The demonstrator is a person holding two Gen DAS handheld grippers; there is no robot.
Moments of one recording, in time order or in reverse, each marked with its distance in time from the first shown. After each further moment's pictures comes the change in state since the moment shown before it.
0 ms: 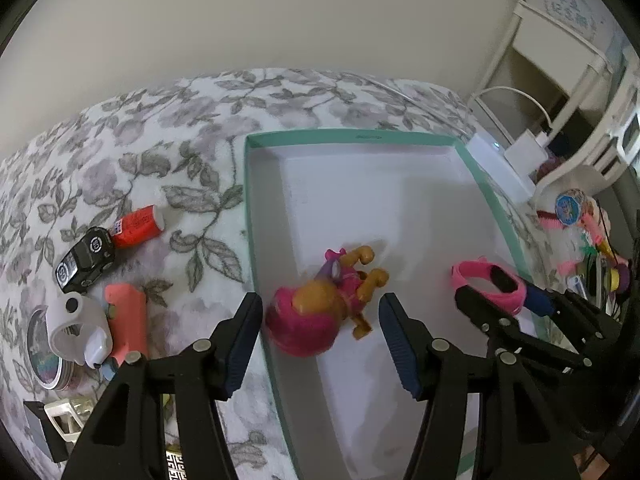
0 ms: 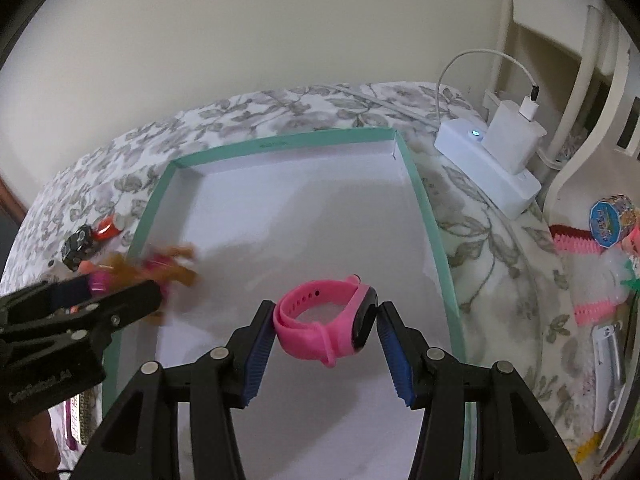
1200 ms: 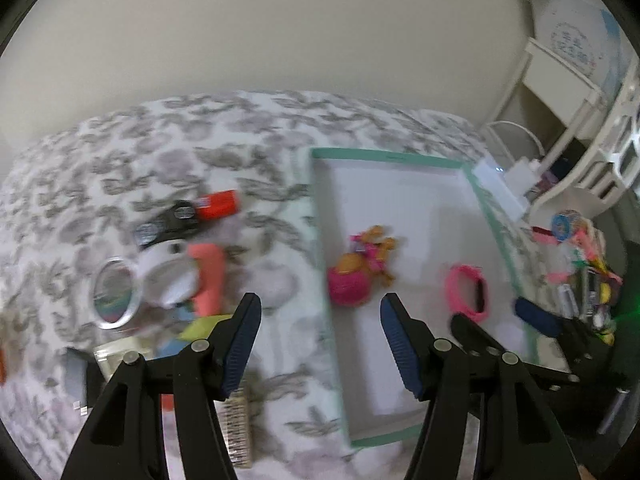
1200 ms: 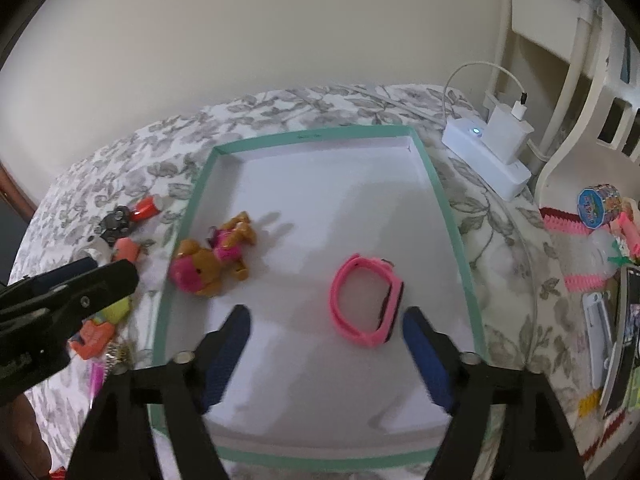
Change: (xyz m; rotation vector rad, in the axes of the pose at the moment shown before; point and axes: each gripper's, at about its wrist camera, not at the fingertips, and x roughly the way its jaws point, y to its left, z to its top) left arm -0.075 0.032 -0.027 -0.106 -0.060 0.101; right arm -0.044 0.032 -0.022 0.002 0.008 0.011
